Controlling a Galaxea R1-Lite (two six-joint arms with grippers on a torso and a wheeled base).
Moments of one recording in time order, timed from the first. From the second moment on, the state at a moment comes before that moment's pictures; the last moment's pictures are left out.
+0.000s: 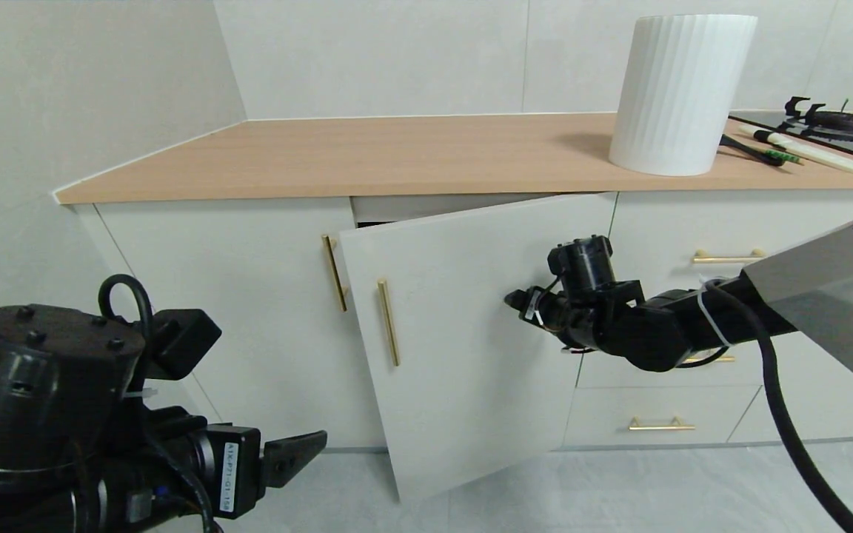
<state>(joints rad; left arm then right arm) -0.65 1.29 -0.67 0.10 0.26 -0.42 0.53 2.21 -1.39 -0.32 -0.26 0.69</state>
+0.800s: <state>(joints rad) -0.65 1.29 -0.67 0.10 0.26 -0.42 0.49 2.35 -1.60 -0.32 -0.46 0.75</state>
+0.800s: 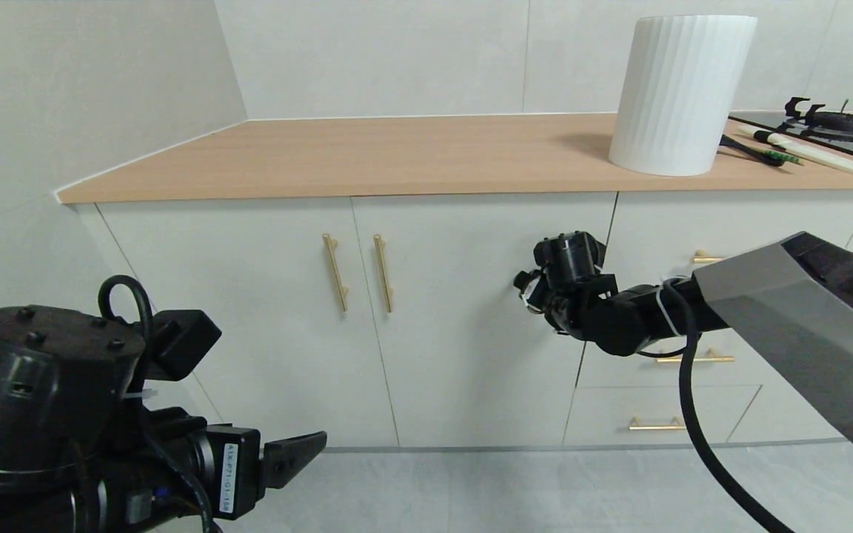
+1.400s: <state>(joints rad) -0.65 1.29 -0.67 0.10 0.26 -0.42 0.52 2.16 -1.30 -0.32 -0.07 0.72</state>
